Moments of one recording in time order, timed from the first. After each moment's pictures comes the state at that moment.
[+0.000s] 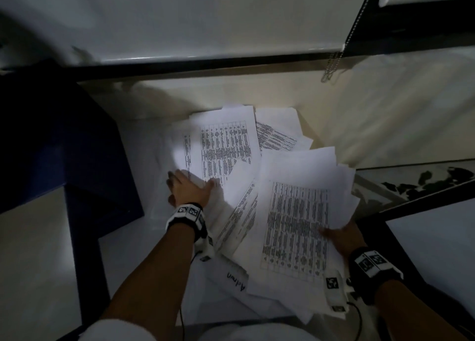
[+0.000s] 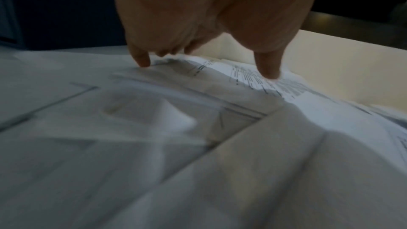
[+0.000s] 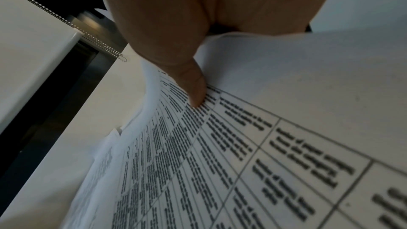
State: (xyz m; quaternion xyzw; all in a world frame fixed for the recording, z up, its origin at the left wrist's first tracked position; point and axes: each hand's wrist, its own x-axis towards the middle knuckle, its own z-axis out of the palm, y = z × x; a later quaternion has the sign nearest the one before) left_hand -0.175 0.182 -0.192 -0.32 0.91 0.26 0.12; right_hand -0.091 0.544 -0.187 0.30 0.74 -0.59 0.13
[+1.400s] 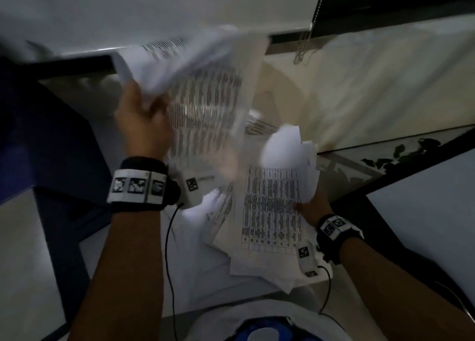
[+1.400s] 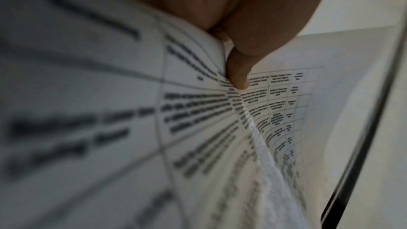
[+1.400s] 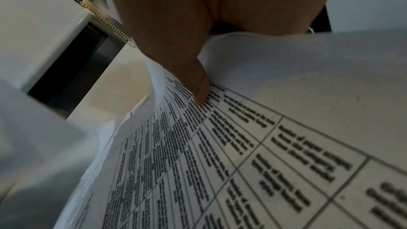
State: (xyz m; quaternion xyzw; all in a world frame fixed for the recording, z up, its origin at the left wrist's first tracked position) left_hand -0.205 0.203 -0.003 -0.05 0.81 0.51 -0.29; right_hand -0.101 0.522 -0.184 0.27 0.81 -0.49 0.18
